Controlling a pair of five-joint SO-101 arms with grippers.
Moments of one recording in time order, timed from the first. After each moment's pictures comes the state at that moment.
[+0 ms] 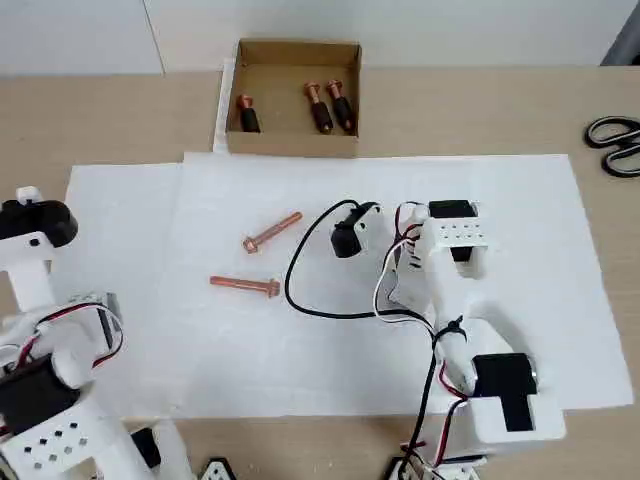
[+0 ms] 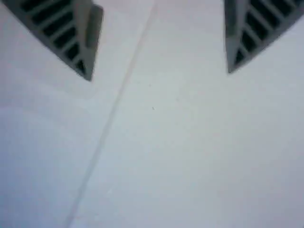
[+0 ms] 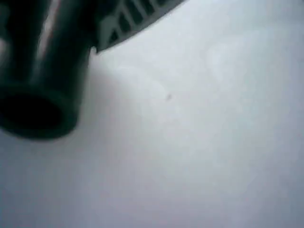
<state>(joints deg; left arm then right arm) -33.1 -60.1 36.9 91.1 -6.3 -6.9 2.3 24.6 75.3 51.4</state>
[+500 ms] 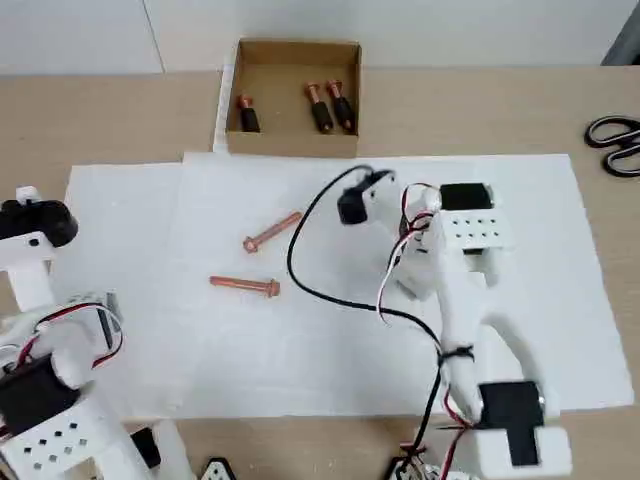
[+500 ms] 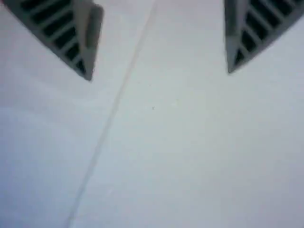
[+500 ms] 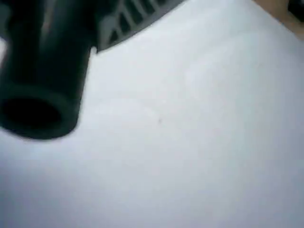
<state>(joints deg) -33.1 -60.1 36.9 91.1 -6.3 -7.1 -6.7 16.8 84.2 40.2</state>
